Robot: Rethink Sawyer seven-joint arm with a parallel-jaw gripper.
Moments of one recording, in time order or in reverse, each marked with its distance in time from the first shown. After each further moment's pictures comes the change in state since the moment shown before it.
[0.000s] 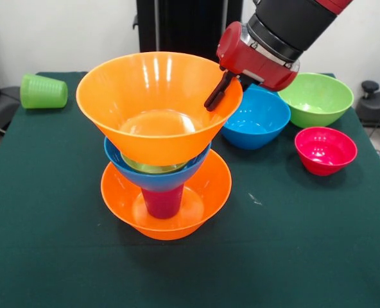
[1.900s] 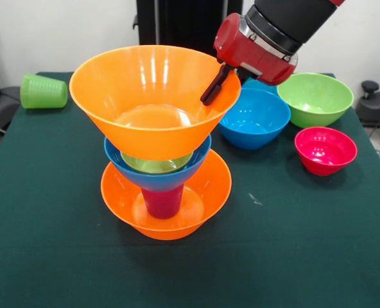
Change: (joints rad) arm 0.001 -0.018 0.000 -0.001 -0.034 0.000 0.000
